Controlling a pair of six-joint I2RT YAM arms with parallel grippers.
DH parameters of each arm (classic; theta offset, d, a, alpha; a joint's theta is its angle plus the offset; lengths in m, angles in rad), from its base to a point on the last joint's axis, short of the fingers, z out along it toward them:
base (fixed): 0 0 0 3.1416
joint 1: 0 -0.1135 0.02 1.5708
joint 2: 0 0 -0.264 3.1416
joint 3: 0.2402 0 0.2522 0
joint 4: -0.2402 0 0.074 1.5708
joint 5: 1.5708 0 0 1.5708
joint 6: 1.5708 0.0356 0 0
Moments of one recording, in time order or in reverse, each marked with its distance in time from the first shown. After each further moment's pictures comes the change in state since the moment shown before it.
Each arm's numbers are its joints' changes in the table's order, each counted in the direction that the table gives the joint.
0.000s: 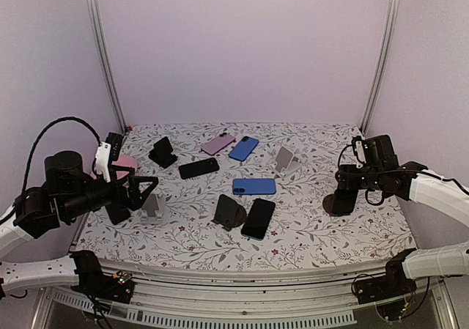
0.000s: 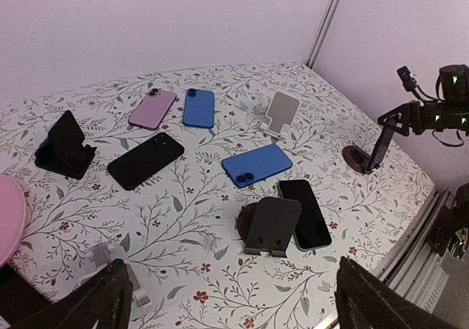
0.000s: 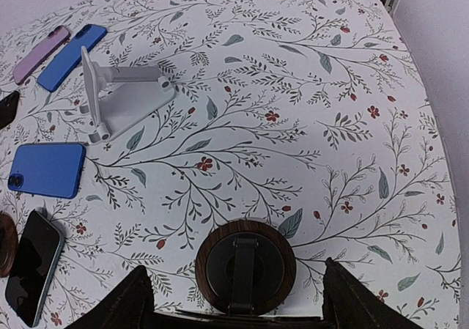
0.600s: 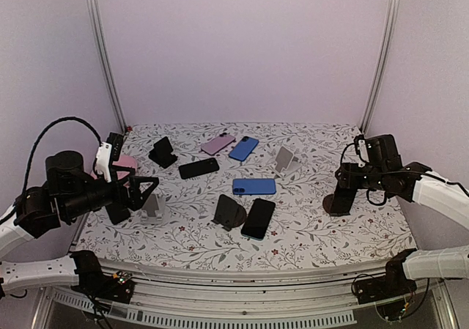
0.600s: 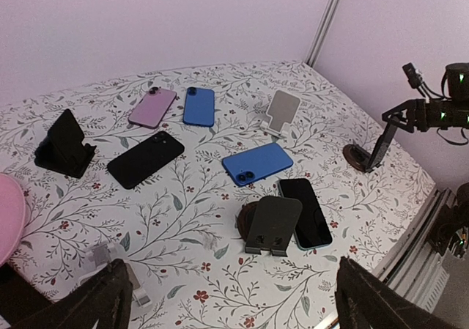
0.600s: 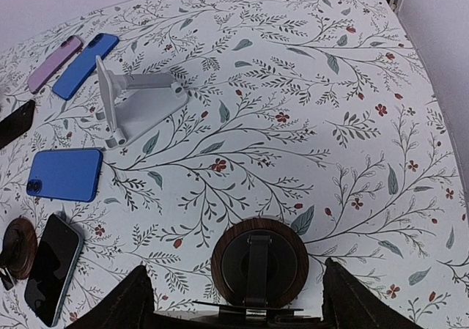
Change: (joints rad) left arm 0.000 0.004 0.000 0.000 0.000 0.000; right arm 0.001 -0.037 0.000 -0.012 -0.032 0.039
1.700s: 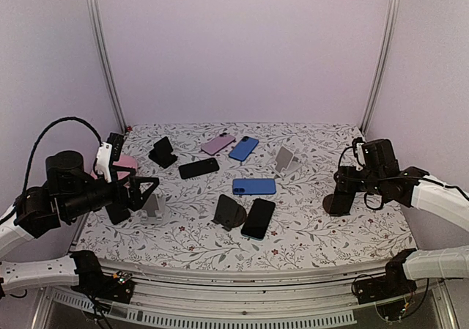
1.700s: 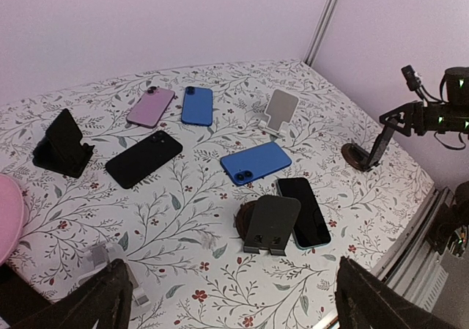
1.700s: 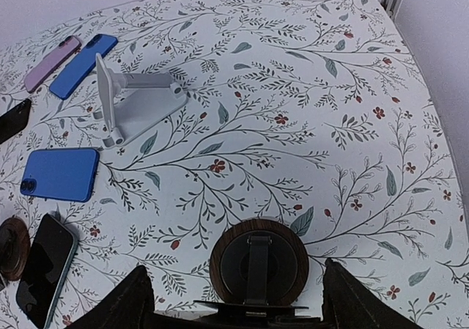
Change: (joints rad) left arm 0.000 0.003 0.000 0.000 0.007 0.000; right arm -0.048 -0.015 -0.041 0.044 0.057 0.003
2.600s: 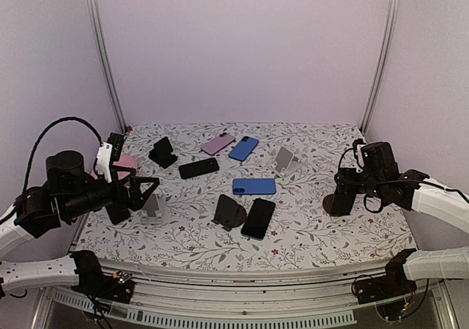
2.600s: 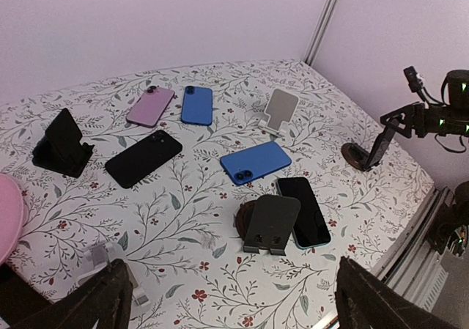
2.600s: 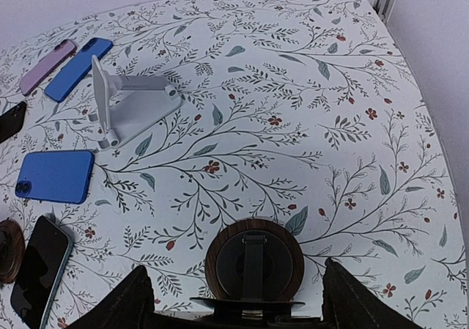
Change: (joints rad) left arm 0.000 0.002 0.000 0.000 0.001 0.000; right arm -0.033 -0.020 -0.023 0.009 0.060 0.015
